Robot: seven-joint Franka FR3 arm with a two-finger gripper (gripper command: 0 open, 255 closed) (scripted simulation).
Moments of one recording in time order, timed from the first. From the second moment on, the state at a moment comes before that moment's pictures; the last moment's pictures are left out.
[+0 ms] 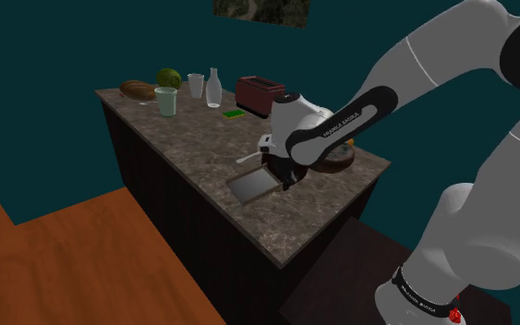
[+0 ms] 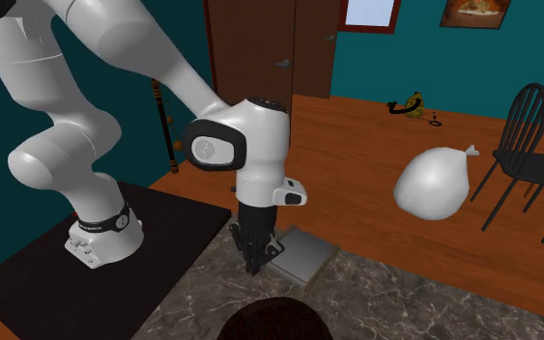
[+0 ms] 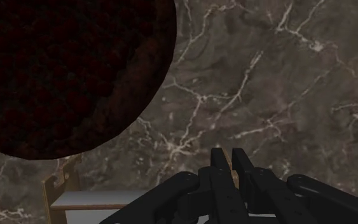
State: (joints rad) arm 0.16 -0.04 -0.15 -2.48 -0.34 2.39 -0.97
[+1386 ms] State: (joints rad) arm 0.18 -0.22 -0.14 -2.36 -0.29 2.09 -1.04
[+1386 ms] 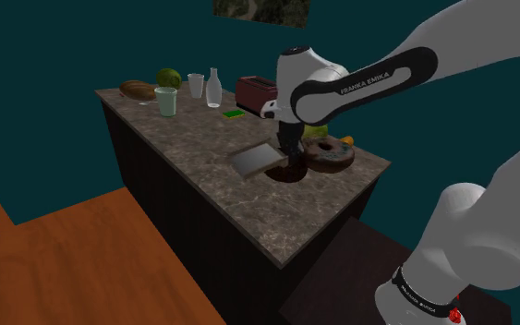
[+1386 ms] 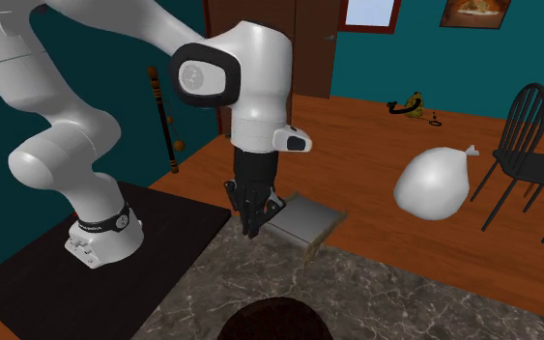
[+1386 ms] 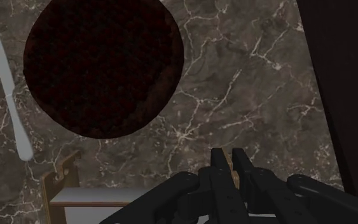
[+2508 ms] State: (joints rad) arm 0.04 -0.09 -0.35 -2.15 -0.29 2.10 -1.40
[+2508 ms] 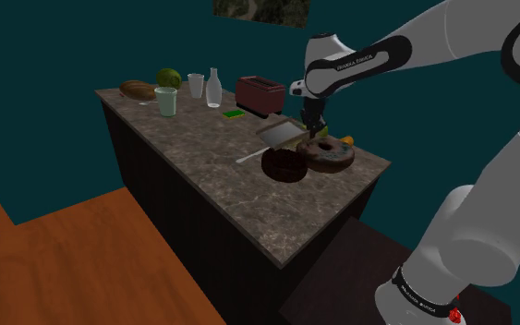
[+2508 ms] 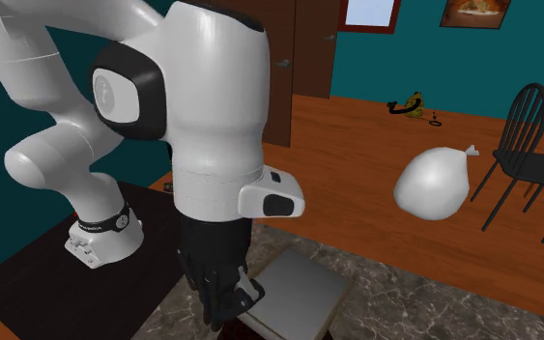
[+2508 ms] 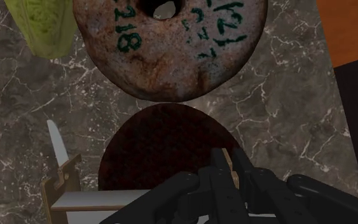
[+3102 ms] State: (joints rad) arm 0.00 0.00 -0.39 -2.13 -0.26 2.18 -1.48
